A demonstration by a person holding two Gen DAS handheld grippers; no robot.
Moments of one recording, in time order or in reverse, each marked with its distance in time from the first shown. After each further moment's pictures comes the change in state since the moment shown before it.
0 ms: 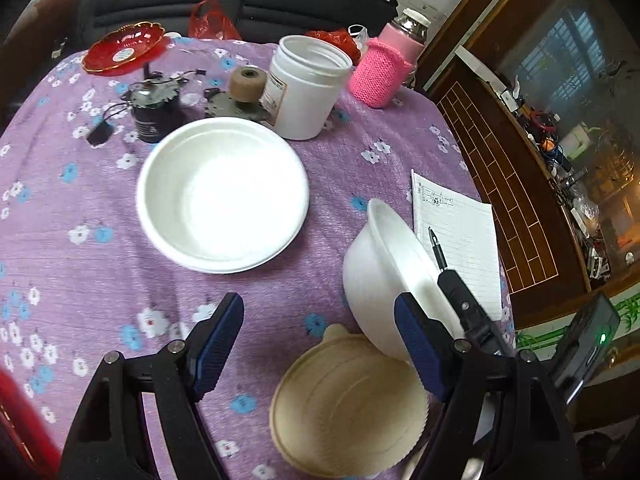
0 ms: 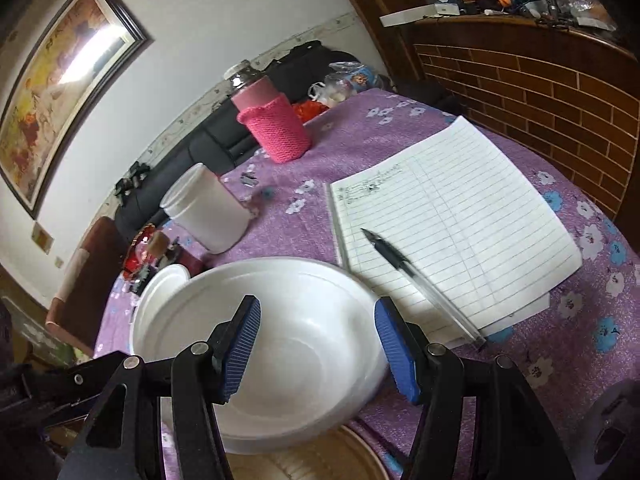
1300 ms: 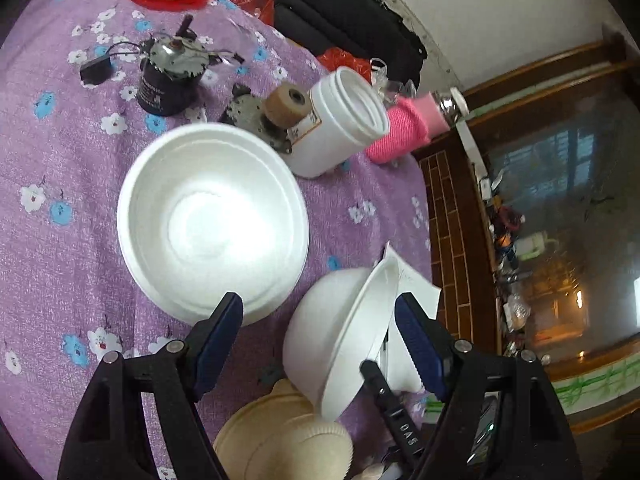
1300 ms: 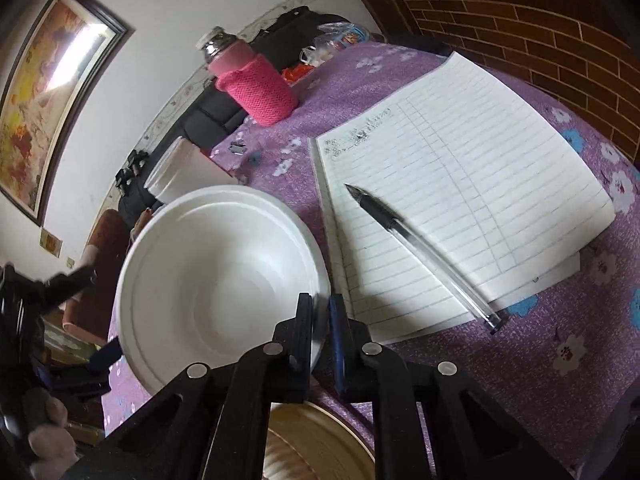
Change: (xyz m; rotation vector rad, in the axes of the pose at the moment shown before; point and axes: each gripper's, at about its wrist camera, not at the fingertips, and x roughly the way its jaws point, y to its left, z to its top) left arm 0.010 0.058 0.036 -0.358 -0.045 -0.275; right arm 0.027 -0.014 -0.006 0.060 0.135 0.075
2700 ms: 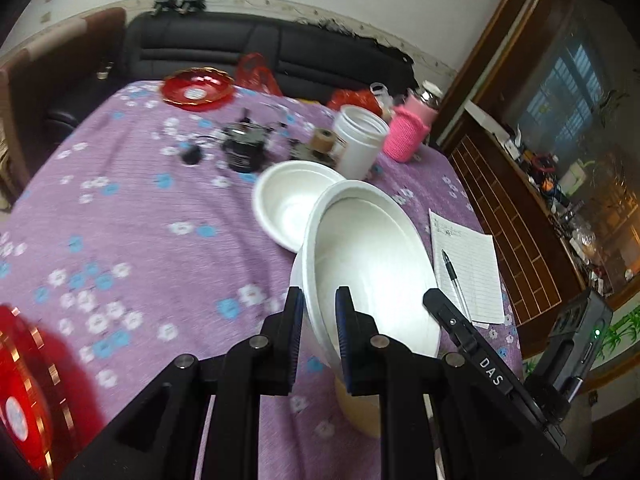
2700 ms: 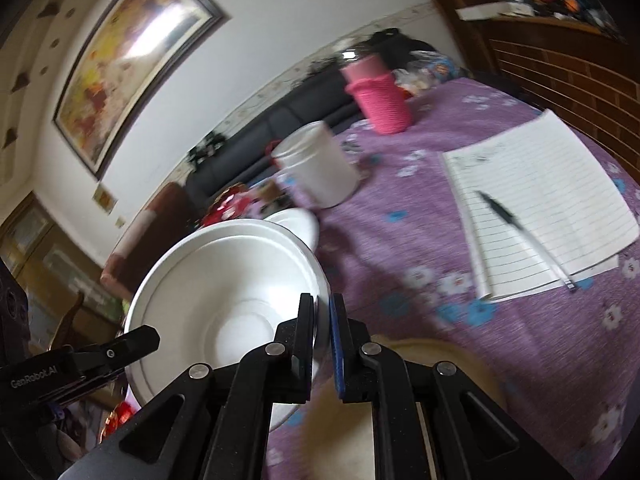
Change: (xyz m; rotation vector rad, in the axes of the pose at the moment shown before) left arm -0.121 -0.001 -0.093 0.338 -0.199 0.287; right arm -0.052 0.092 -0.059 -0.236 -0.067 0.211
